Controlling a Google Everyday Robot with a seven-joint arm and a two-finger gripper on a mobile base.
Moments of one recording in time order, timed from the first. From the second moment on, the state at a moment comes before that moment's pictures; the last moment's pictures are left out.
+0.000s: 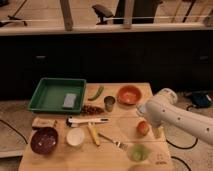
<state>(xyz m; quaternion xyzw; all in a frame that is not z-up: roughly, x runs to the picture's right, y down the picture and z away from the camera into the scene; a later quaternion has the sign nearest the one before) 0.256 0.207 0.772 -0.29 0.00 -0.17 0.94</state>
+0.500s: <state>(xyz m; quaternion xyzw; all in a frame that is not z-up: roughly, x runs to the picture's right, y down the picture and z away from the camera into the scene) 0.253 0.213 0.779 -0.28 -0.01 -0.19 0.94</state>
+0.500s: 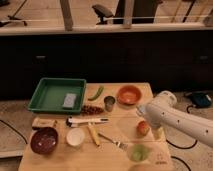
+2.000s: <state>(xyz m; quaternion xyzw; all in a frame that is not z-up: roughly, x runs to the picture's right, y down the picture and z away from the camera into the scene) 0.241 0.216 0.798 -0.27 -0.06 -0.26 0.93</state>
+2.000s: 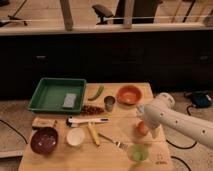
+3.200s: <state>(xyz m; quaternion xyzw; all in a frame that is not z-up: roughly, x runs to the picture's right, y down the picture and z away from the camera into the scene) 0.249 0.220 0.813 -0.27 -0.09 -0.27 0.92</state>
